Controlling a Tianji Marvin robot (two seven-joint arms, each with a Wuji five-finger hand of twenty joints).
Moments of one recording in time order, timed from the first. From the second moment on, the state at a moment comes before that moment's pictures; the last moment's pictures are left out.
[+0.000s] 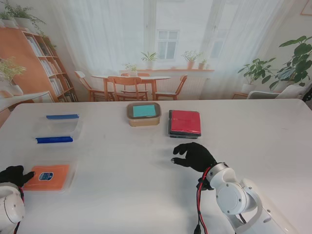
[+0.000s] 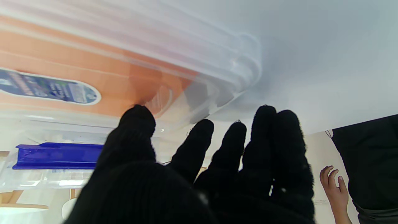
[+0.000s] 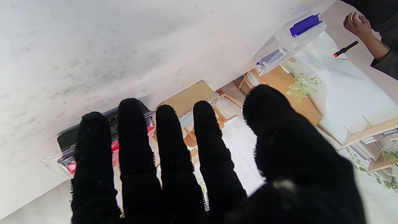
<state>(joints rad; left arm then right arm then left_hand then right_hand) 1.84 -1.05 -1.69 -1.53 0.98 0.41 -0.12 -1.66 -1.10 1.18 -1.70 -0.54 0.00 0.02 0.95 -0.05 0.02 0.08 0.55 0.39 0.08 0.23 0.44 0.42 0.34 0.28 0.41 0.43 0.60 0.42 0.16 0.33 1.08 0.55 0.70 -0.46 0.49 -0.02 0.75 0.12 0.41 0.52 0.76 0.22 0.48 0.46 0.68 0.27 0.66 0.54 0.34 0.36 1.21 0.53</state>
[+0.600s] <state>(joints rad) 1.88 -1.05 -1.64 -1.59 0.90 0.45 -0.10 -1.66 -1.10 1.19 -1.70 -0.54 -0.01 0.01 0.95 -0.05 0.02 0.08 0.53 0.44 0.07 0.22 0.48 0.45 0.35 0.28 0.42 0.53 0.59 0.42 0.19 0.42 1.10 0.57 0.70 -0.46 0.49 -0.02 0.75 0.11 0.40 0.52 0.74 0.22 0.48 0.46 0.67 0.27 0.65 0.54 0.33 0.36 1.21 0.53</state>
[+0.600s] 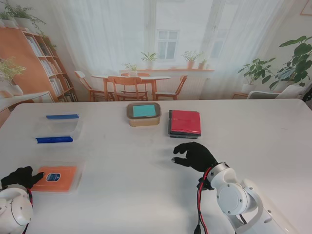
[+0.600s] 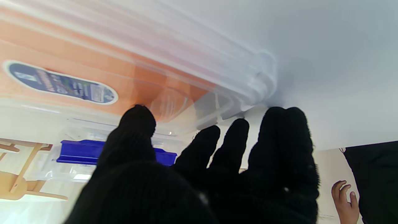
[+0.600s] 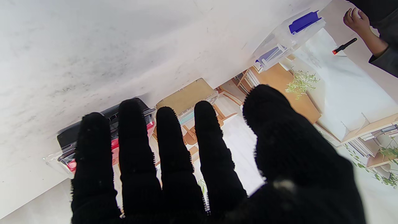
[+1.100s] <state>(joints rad) 1.87 -1.05 -1.58 -1.65 0.87 0.42 -0.14 -1.68 -1.10 1.21 -1.71 -0.54 -0.01 0.01 0.95 -0.10 0.02 0.08 0.53 0.44 0.06 0.22 0.47 0.45 0.34 0.28 0.36 0.59 0.53 0.38 0.16 0.47 1.10 0.58 0.70 -0.46 0.49 -0.02 0.75 0.10 0.40 0.53 0.72 0.22 0.48 0.46 0.67 0.27 0.65 0.54 0.33 0.36 1.21 0.53</state>
